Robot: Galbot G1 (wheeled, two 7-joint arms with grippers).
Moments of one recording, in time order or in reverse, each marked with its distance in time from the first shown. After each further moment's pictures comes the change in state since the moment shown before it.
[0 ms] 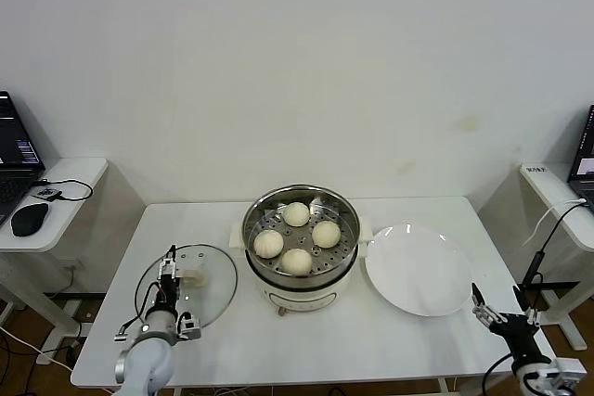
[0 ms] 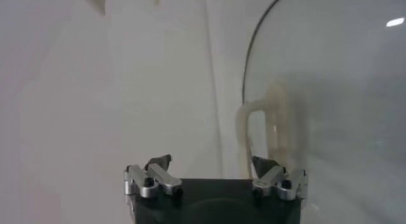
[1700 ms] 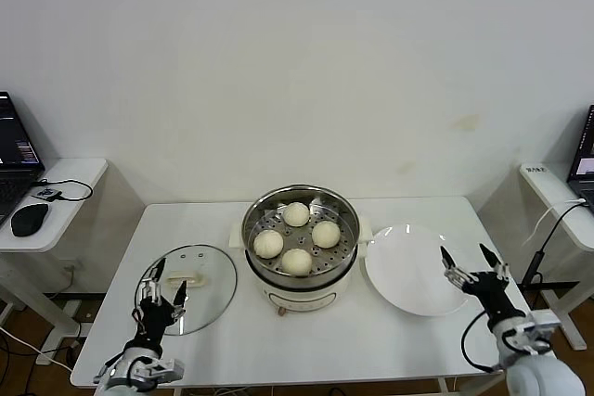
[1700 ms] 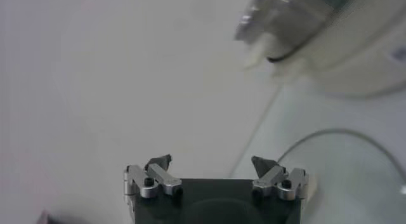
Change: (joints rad) left arm 0.331 0.002 -0.117 -0.389 -0.309 -0.198 -0.020; right arm 0.123 -0.096 -0.103 0.046 0.024 -0.069 0.005
